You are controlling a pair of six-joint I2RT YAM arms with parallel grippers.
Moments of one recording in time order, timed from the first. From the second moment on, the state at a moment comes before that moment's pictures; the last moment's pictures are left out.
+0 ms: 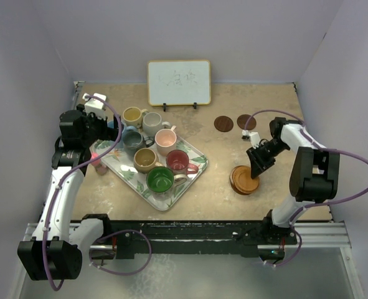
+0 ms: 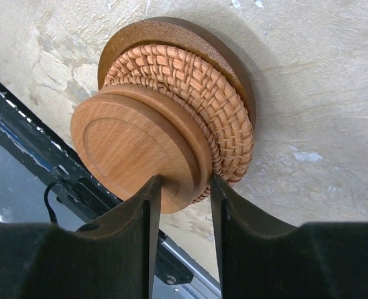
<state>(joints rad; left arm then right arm) 0.03 0.99 0.92 -0.27 0.28 0.14 -0.09 1.68 1.10 -1.13 -0.44 -0.76</state>
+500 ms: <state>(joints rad) 0.03 0.98 0.92 -0.27 0.28 0.14 -0.23 1.75 1.18 -1.18 -0.47 -0.76</state>
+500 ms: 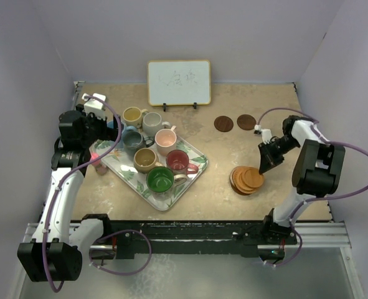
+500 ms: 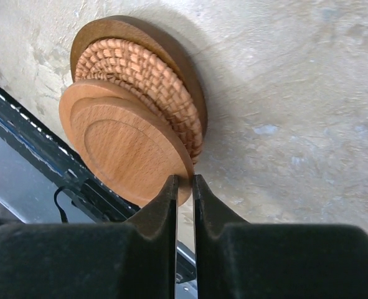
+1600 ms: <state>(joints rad) 0.03 0.97 0.92 -0.27 0.28 0.13 -0.40 1.60 1.17 -1.03 -0.24 -0.65</state>
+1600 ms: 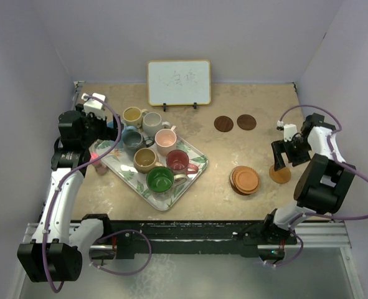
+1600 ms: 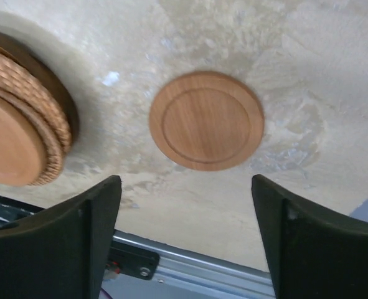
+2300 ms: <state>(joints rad) 0.03 0.97 0.90 -0.23 0.28 0.13 -0.40 1.73 1.07 -0.88 -0.12 -0.72</state>
